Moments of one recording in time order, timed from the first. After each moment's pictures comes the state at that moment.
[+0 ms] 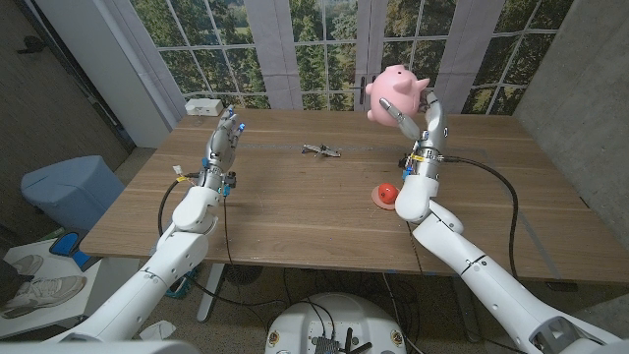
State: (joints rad) left arm 1.03 0.54 0.25 -1.50 -0.59 -0.49 0.09; left_hand 0.20 0.15 0.66 -0.03 0.18 -0.04 -0.08 0.18 0.17 -0.13 -0.09 0.19 0.17 -0.17 -0.03 0.18 0.17 0.00 -0.03 0.20 0.17; right arm -0.94 -0.41 -0.47 -1.71 -0.32 0.06 -0.95; right_hand 0.72 -0.34 0.33 -0.16 0.23 0.63 0.21 0.61 0.21 0.74 0.13 0.53 0.80 0.80 0.05 0.69 1.22 0.39 -0.04 1.15 0.18
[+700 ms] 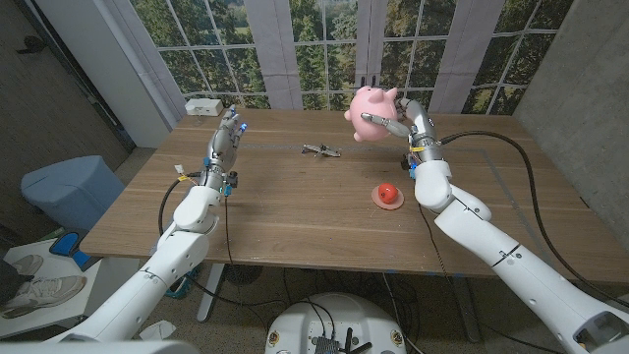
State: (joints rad) left arm 1.03 0.55 0.26 -1.52 -0.58 -0.47 0.11; left_hand 0.20 0.15 0.66 -0.03 0.18 -0.04 -0.08 0.18 0.17 -0.13 -0.09 0.19 0.17 -0.17 -0.03 0.18 0.17 0.00 -0.03 0.20 0.17; right arm -0.93 -0.61 -0.47 -1.95 -0.17 -0.28 -0.46; right_hand 0.72 -0.34 0.33 -0.16 0.23 0.63 0.21 0.61 0.21 0.74 0.13 0.52 0.82 0.80 0.05 0.68 1.22 0.38 -0.04 1.15 0.18
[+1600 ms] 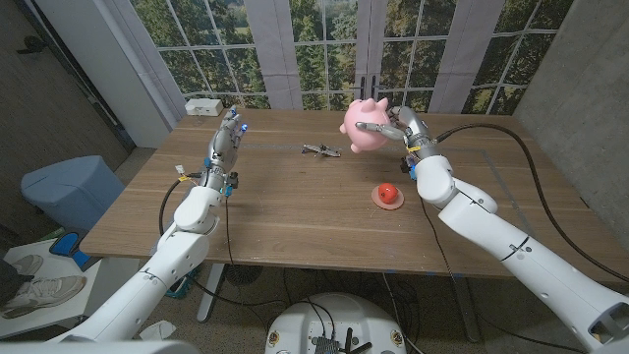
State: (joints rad) left arm 1.04 0.55 0.26 -1.53 -0.58 -0.46 0.11; left_hand 0.20 0.15 0.66 -0.03 0.18 -0.04 -0.08 0.18 0.17 -0.13 -0.09 0.19 0.17 -0.17 -0.03 0.18 0.17 0.00 -0.03 0.20 0.17; right arm -0.91 -0.64 -0.51 -1.98 -0.14 -0.36 -0.44; right_hand 0.72 -0.34 0.33 -0.16 0.23 0.63 0.21 0.61 0.21 0.74 0.13 0.51 0.83 0.80 0.05 0.68 1.22 0.38 -0.04 1.16 0.18
